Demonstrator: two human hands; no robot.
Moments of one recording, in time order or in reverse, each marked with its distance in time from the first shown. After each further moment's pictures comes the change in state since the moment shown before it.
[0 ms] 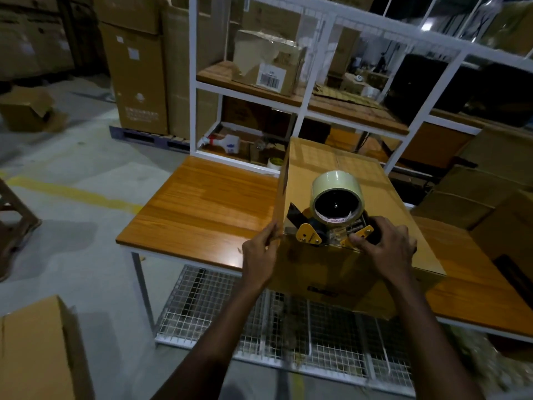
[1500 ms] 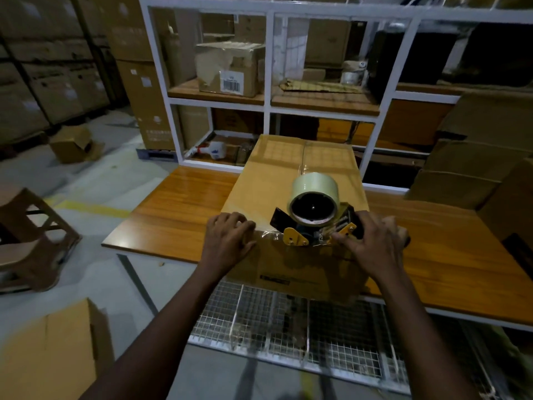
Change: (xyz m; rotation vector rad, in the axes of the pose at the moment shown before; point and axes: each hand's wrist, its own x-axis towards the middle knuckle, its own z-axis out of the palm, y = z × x) left_hand -0.004 0.044 0.061 1.051 -0.012 0.596; right_hand 0.004 0.149 -0.037 -0.084 -0.019 -0.090
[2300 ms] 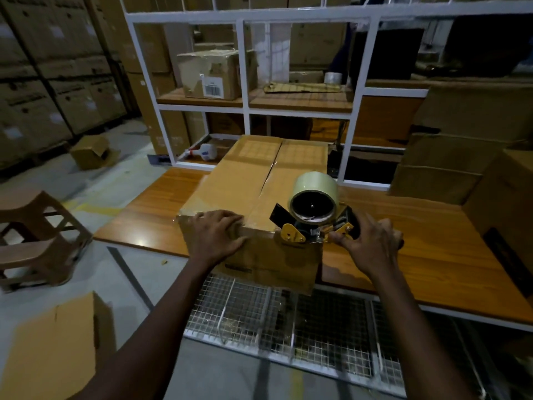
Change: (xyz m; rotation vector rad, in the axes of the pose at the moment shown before) left_hand 0.011 0.093 0.008 0.019 -0.060 -0.174; right_hand -0.017 0.113 -0.023 0.183 -0.023 0.048
